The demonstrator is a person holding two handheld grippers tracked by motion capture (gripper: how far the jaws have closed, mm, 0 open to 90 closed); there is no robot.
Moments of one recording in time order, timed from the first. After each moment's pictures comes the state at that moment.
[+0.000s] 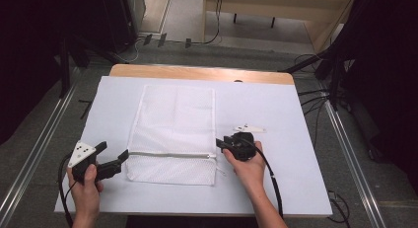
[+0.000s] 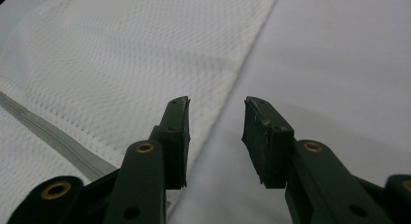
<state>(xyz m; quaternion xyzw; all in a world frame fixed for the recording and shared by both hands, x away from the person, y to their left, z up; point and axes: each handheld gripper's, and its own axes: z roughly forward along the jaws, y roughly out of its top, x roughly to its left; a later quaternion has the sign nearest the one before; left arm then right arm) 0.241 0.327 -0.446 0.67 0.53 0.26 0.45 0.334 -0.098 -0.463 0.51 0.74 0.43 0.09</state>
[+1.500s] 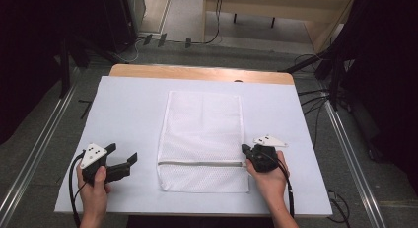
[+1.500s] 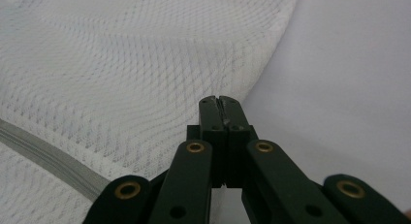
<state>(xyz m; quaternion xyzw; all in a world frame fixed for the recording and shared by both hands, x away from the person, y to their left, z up) 0.241 0.305 -0.451 0.69 0.51 0.25 0.44 0.301 -0.153 -0.465 0.51 0.75 0.39 0.18</state>
